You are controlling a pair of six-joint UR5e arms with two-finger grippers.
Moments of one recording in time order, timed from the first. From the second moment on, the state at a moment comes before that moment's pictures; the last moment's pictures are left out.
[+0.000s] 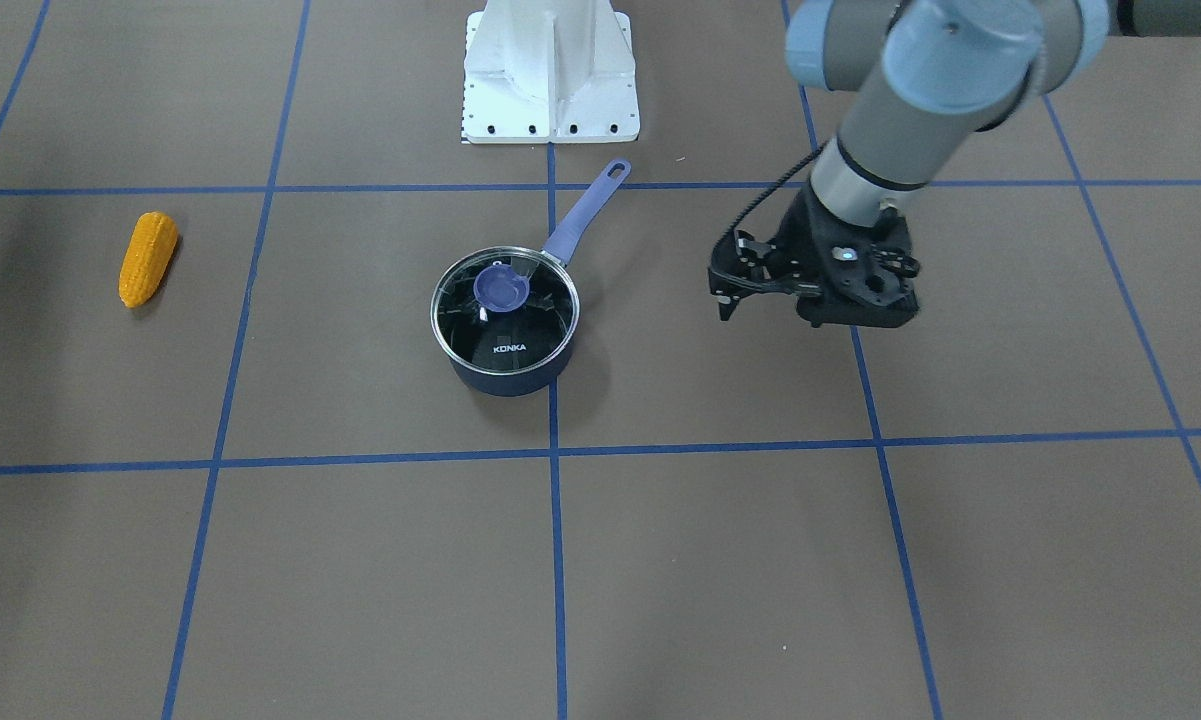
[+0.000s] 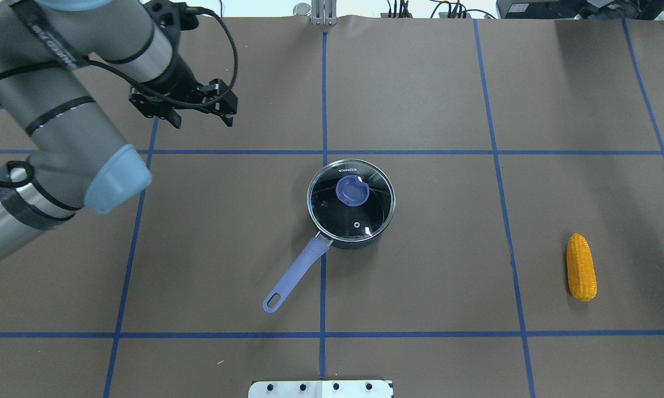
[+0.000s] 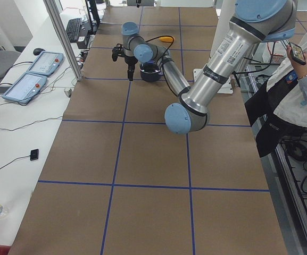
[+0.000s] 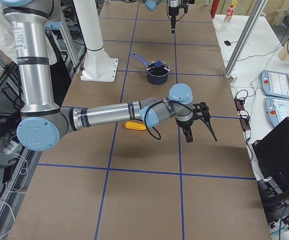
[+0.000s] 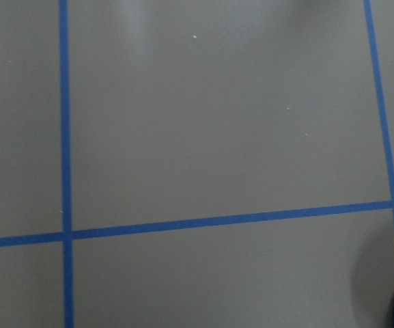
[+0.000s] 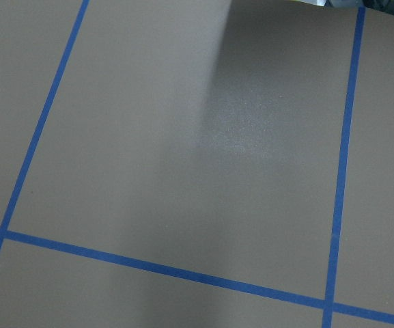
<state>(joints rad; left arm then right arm) -0.83 -2.26 -1.78 -1.46 -2.12 -0.99 1.44 -1.49 1.67 -1.24 2.33 0.27</state>
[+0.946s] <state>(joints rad) -0.54 -2.68 -1.39 -1.41 -1.90 -1.18 1.44 -1.50 1.66 -1.24 2.33 0.32</state>
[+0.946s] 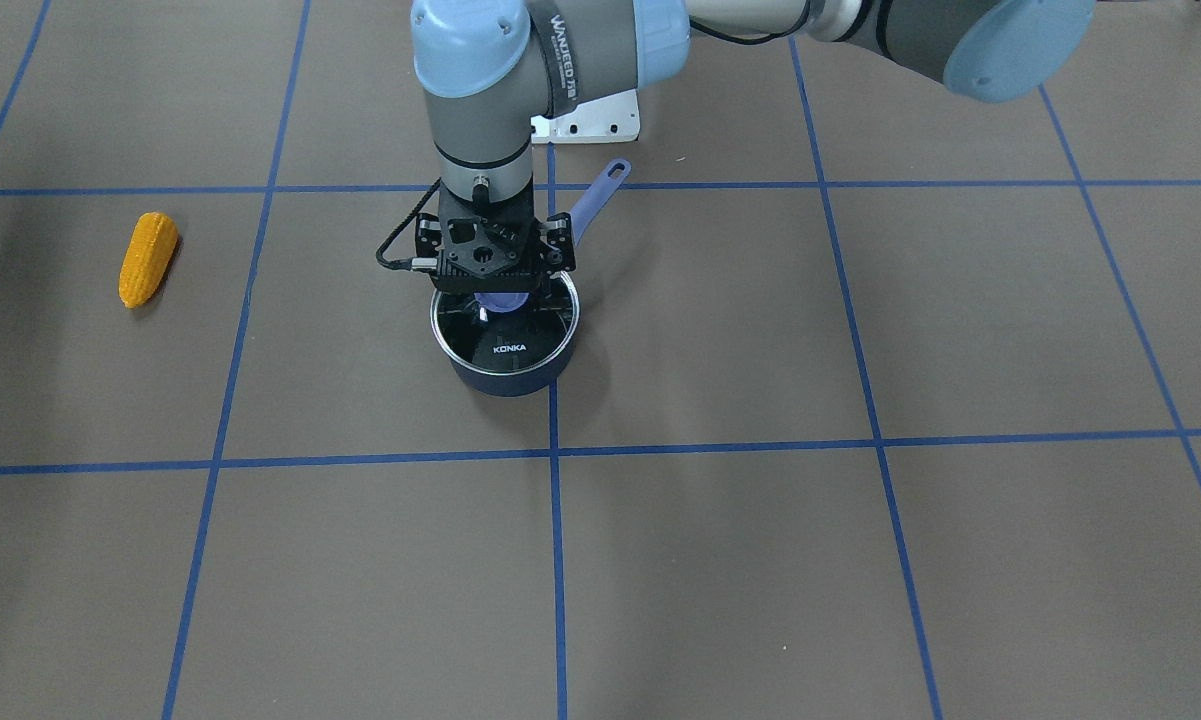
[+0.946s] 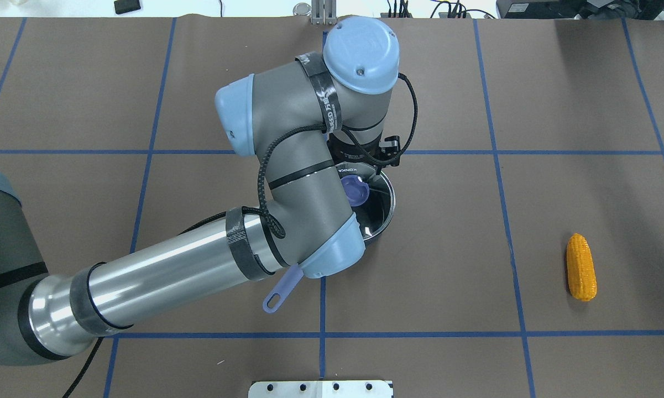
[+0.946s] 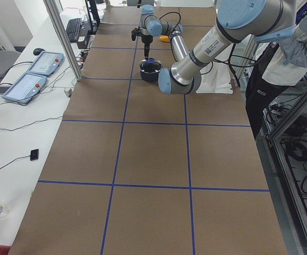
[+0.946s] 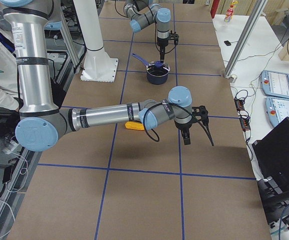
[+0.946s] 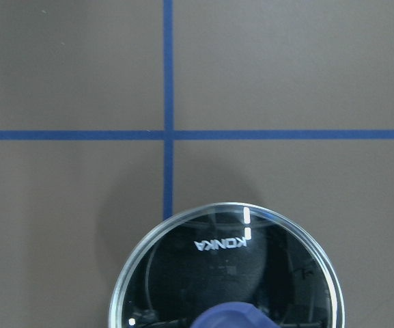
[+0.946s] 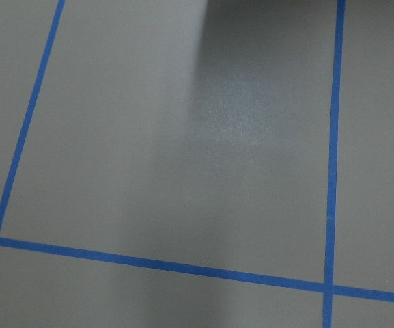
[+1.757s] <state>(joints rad) -0.51 -2.68 -1.35 -1.44 -1.87 -1.20 1.44 -1.50 1.66 -1.24 2.33 0.32</state>
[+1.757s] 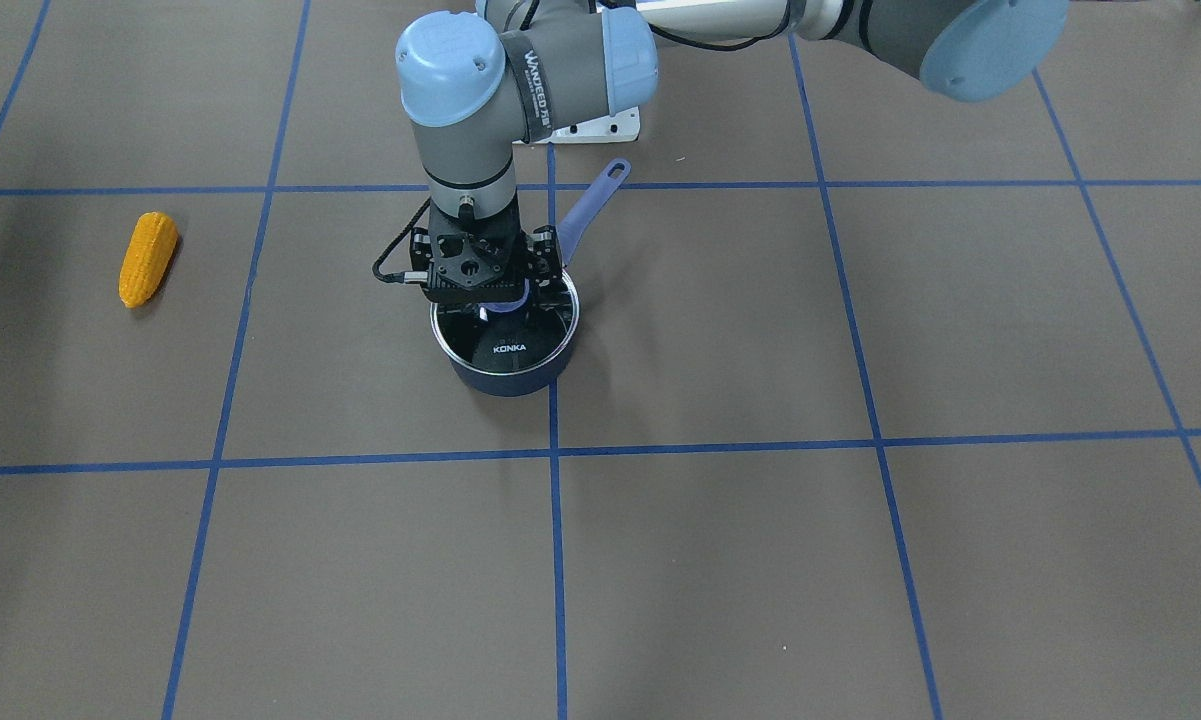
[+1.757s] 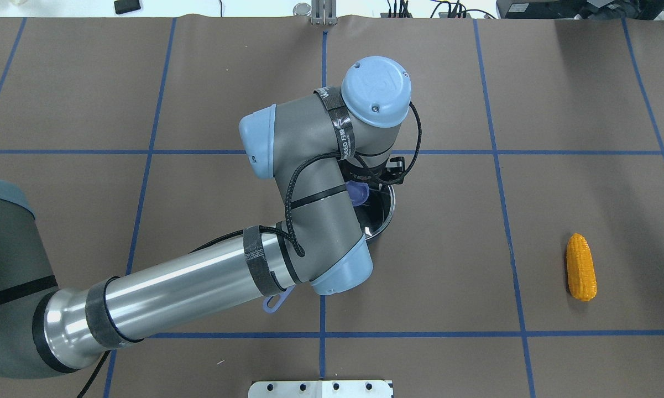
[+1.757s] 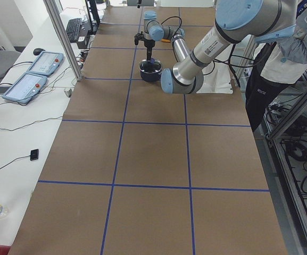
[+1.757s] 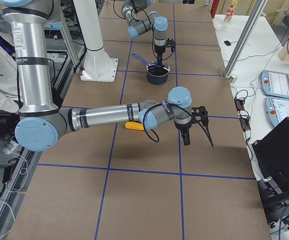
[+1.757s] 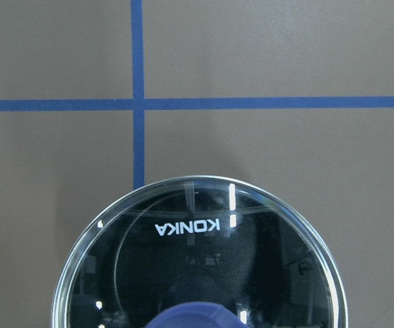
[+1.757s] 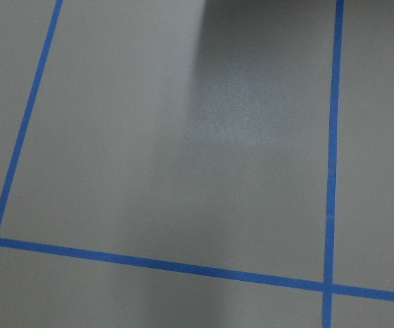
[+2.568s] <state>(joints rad) -0.50 -2.64 -1.36 -1.49 -1.87 -1.20 1.44 -1.50 1.66 -1.24 2.33 0.32</state>
